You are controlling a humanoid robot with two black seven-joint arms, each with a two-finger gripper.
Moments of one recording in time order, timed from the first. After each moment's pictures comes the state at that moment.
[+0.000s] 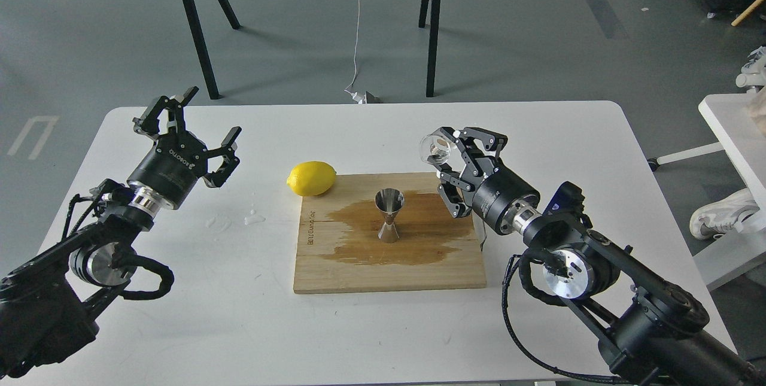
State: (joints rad) left arm -0.46 0.45 -0.73 -0.89 0.12 -0.49 -0.49; right arm 0.37 -0.21 0.83 1.41 -0.46 -0.11 0.01
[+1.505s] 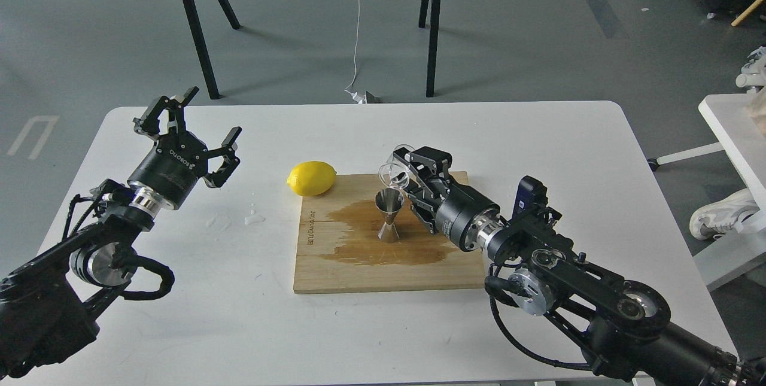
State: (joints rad) left arm -0.46 0.45 -0.73 -0.90 0.12 -0.49 -0.49; right arm 0.45 -0.17 0.63 1.38 -0.75 -0.16 0.00
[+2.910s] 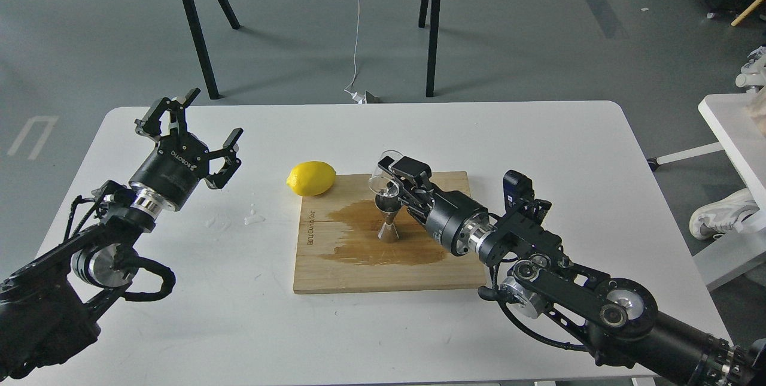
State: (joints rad) left arm -0.46 0.45 -0.73 -0.89 0.12 -0.49 -0.49; right arm 0.51 -0.18 0.53 1.35 -0.93 -0.17 0.01
